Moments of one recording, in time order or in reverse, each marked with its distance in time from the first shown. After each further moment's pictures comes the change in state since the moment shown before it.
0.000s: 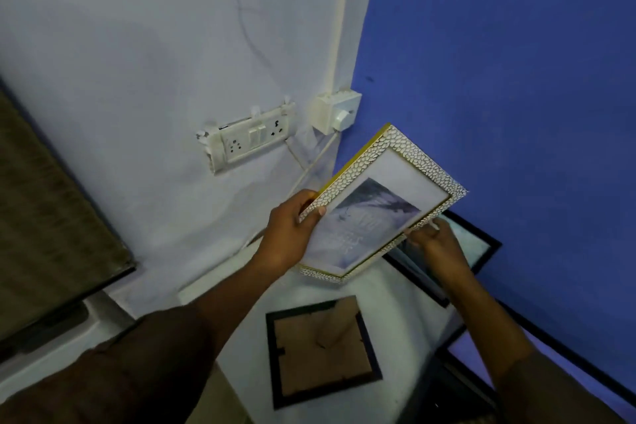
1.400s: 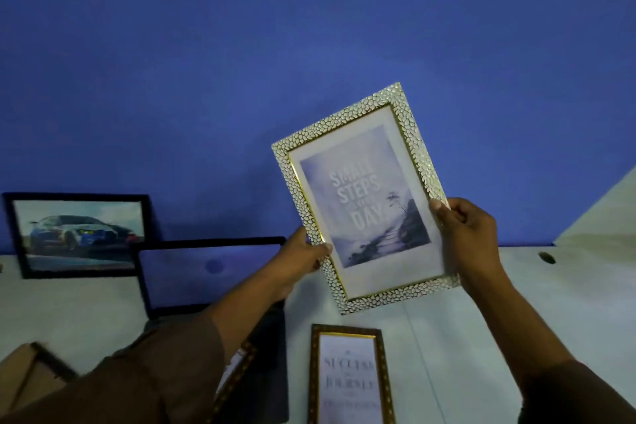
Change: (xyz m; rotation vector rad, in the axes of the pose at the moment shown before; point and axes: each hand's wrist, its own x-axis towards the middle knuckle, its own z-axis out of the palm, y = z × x) left_hand -0.277 0.272 0.483 -0.346 -1.088 -0.358; right_hand -0.405 0.106 -0.522 -0.076 1.072 -0.136
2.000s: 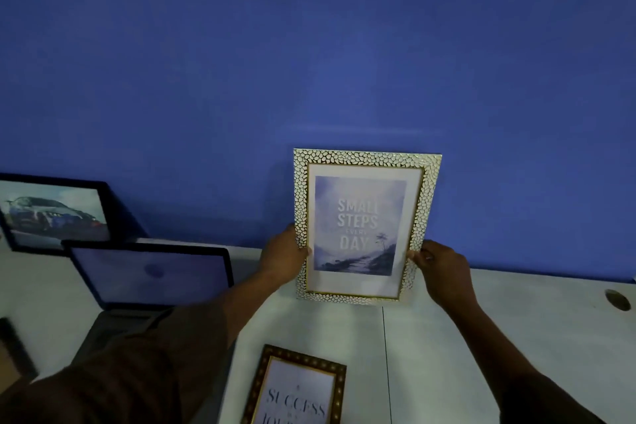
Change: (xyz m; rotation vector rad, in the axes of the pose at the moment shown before) left_hand 0.146 -0.016 0.091 0.701 0.321 -0.015; right_hand 0.180 0.212 0.003 -0.615 -0.437 -0.087
